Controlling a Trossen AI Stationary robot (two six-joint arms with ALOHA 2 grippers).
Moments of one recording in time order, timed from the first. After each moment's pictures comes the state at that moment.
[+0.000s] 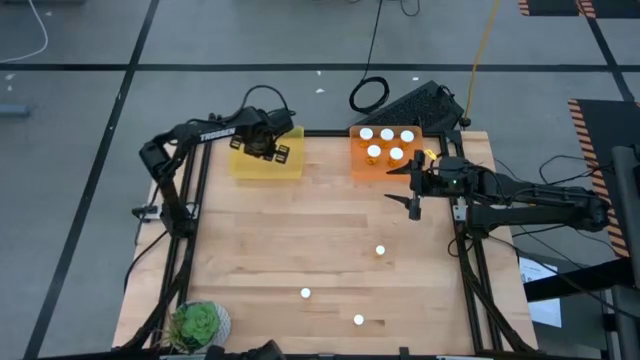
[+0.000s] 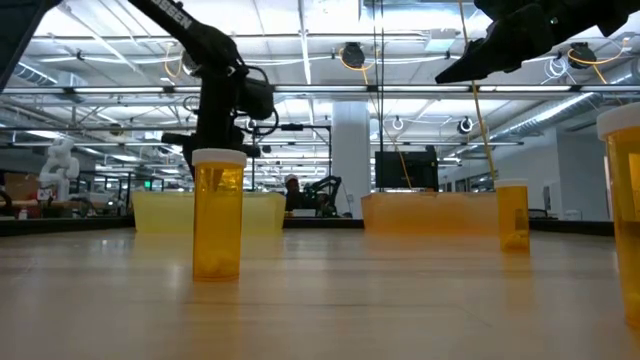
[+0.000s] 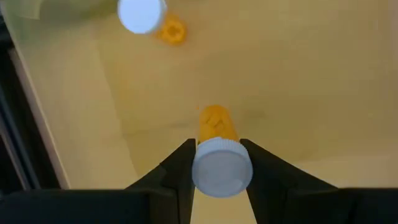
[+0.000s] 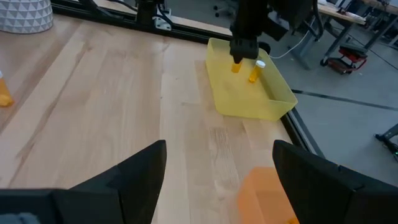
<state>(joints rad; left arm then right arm) 0.67 1.81 1.36 -1.07 -0.23 -0.64 -0.22 0.72 0.57 -0.23 0.00 -0.27</state>
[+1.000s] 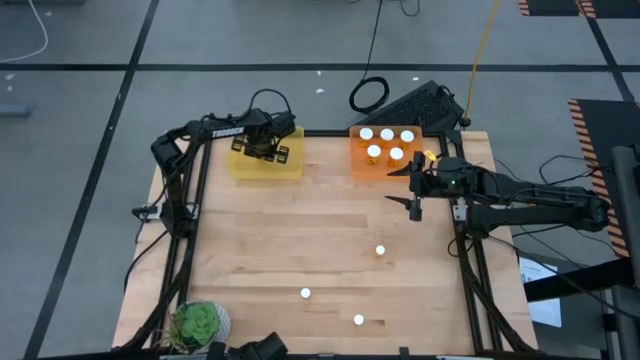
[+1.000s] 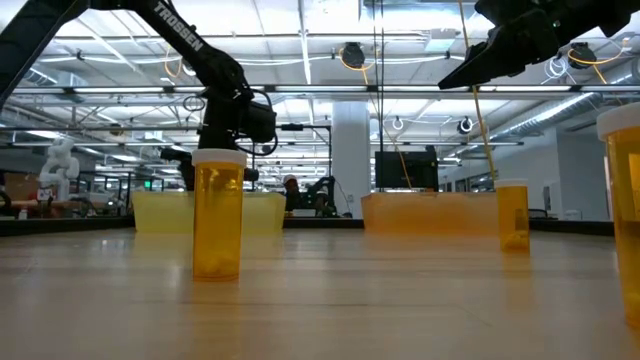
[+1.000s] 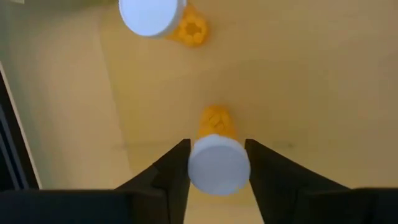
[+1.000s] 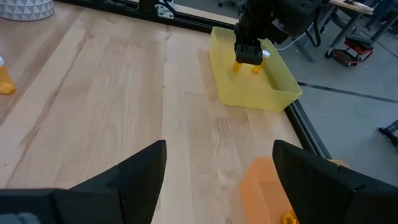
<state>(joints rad) 0.70 1.92 1.36 -1.04 -0.27 -0.70 -0.22 0.72 0.57 -0.28 0.00 -0.28</state>
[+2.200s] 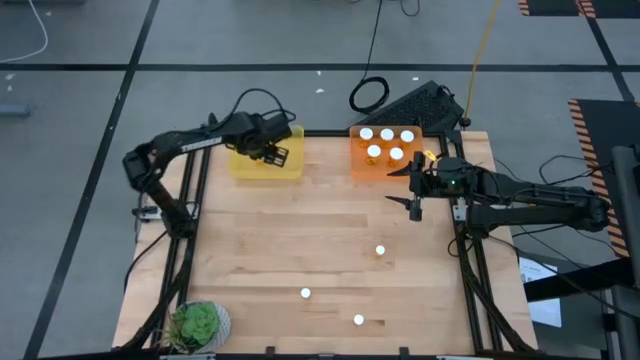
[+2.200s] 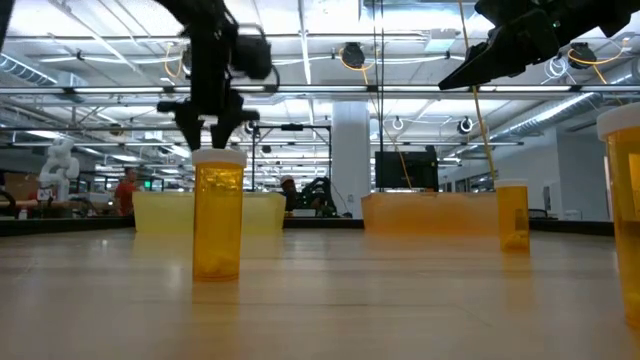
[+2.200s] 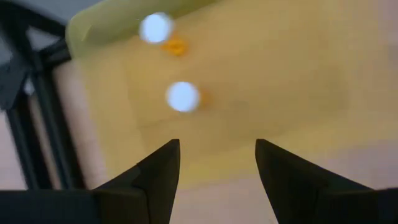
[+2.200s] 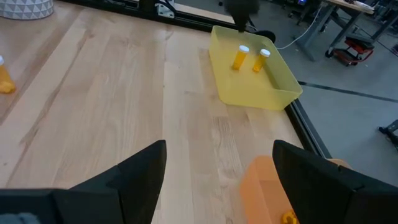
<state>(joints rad) 0.54 1.66 1.36 -1.13 -0.33 -0.69 -0.22 0.72 0.57 -0.28 0.00 -0.28</state>
